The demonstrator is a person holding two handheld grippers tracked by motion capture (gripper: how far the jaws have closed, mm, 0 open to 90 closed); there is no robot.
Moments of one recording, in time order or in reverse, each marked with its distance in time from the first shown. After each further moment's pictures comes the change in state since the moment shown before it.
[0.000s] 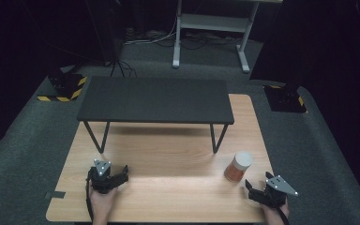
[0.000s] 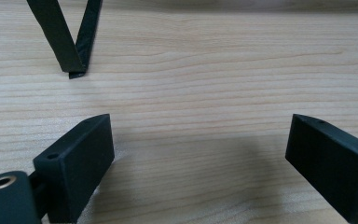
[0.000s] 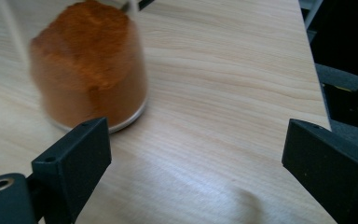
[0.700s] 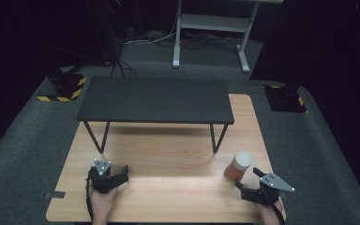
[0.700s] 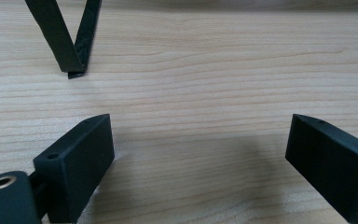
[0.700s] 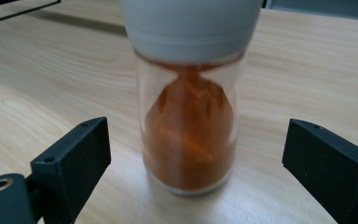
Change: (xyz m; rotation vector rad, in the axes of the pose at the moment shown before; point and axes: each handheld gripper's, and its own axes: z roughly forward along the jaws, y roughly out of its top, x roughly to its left) left arm -0.001 0.001 0.001 0.004 0.000 0.005; right arm -0.004 0.024 0.003 -0.076 0.200 0.019
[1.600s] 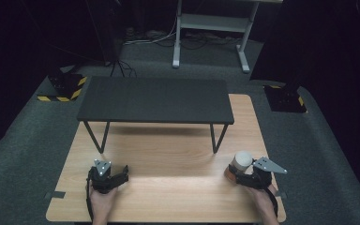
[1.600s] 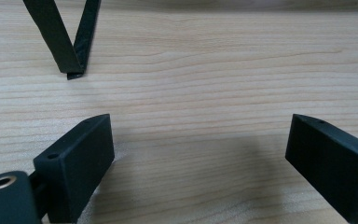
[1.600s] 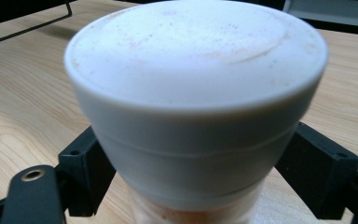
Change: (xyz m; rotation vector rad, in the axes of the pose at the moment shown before) left arm 0.000 0.000 0.000 -0.003 -0.003 0.001; right arm -0.015 0.030 0.034 -0.002 0.061 0.000
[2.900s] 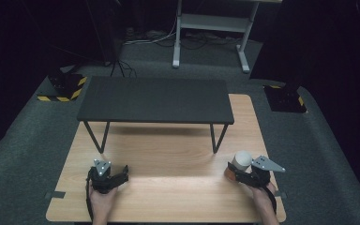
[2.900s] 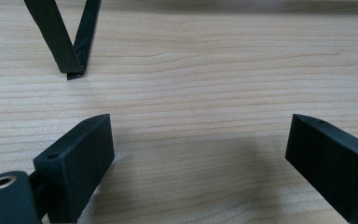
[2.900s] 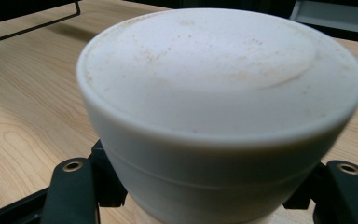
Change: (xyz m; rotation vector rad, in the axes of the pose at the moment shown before) left arm 0.001 -0.001 0.000 -0.004 -0.002 -0.007; right arm -0.003 0.003 0.004 -0.004 0.026 -0.035
